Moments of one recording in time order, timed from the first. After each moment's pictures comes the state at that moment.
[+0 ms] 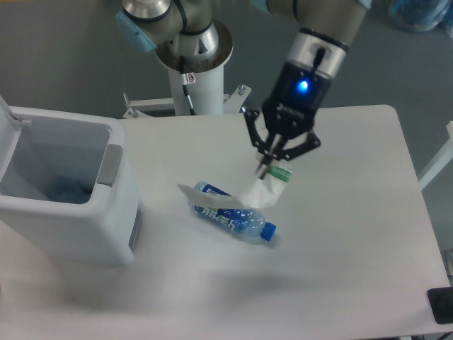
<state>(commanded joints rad) 2.68 -1.57 -1.66 -1.05 0.59 0.79</state>
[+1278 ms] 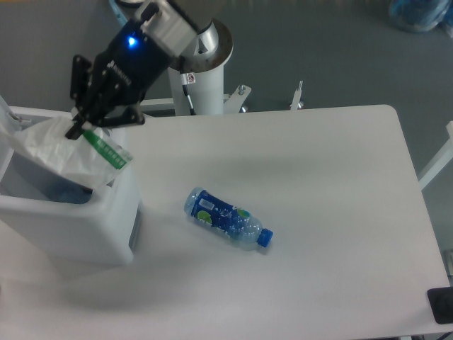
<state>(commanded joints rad) 2.34 -1.60 -1.68 -1.03 0.57 0.85</state>
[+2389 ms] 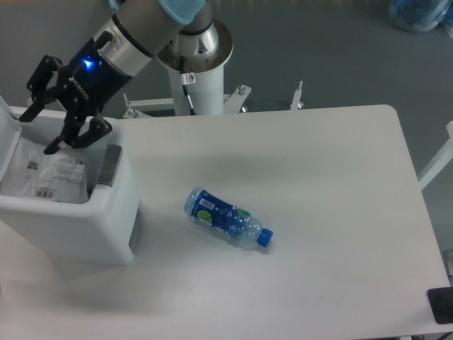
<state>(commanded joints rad) 2.29 -1.56 -1.76 -1.04 0.62 0.82</state>
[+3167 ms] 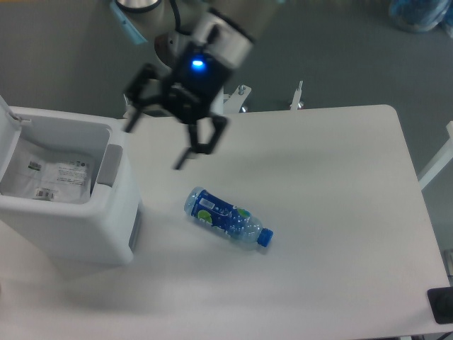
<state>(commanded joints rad) 2.69 -1.62 -1.70 -1.03 0.76 1.04</state>
